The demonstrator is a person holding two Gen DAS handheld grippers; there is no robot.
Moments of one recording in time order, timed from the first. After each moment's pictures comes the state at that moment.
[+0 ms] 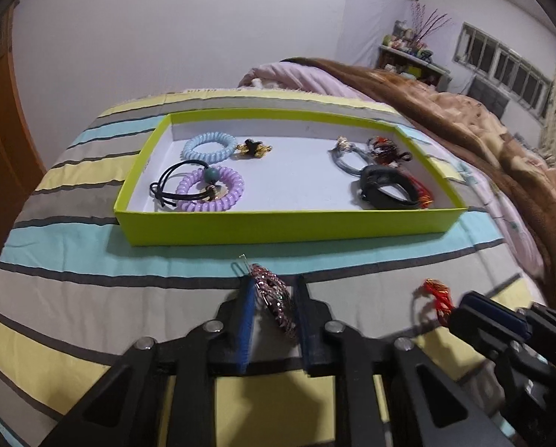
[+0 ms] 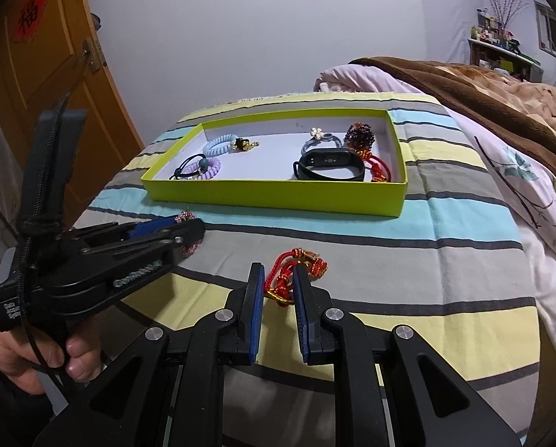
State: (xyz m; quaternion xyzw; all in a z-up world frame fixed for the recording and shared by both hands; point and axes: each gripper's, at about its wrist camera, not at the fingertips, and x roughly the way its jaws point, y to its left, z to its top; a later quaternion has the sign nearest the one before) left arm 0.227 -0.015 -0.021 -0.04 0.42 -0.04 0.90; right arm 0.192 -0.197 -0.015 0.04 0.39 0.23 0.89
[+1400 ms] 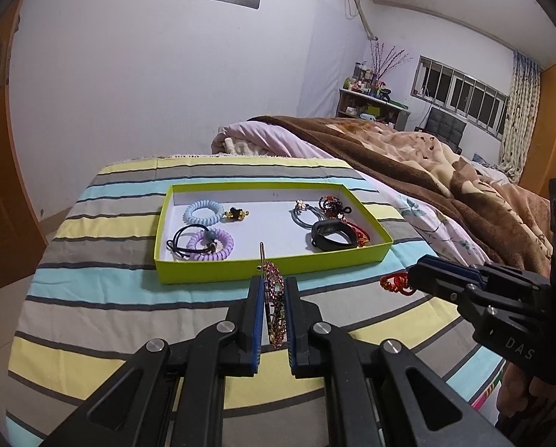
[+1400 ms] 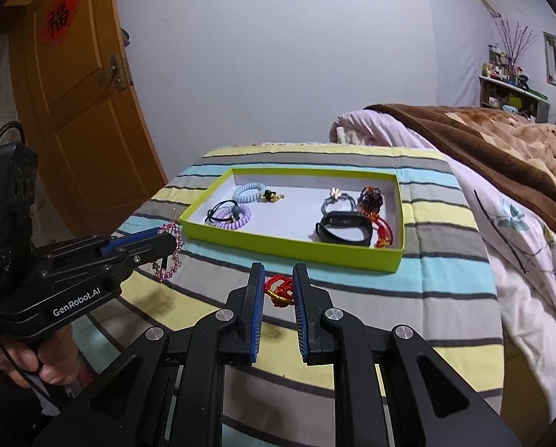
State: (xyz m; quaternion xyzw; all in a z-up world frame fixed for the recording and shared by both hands) left arm 0.168 0.004 0.048 -0.04 0.33 -0.10 0.94; right arm 0.176 -0.192 0.041 0.02 0.32 0.26 0.91
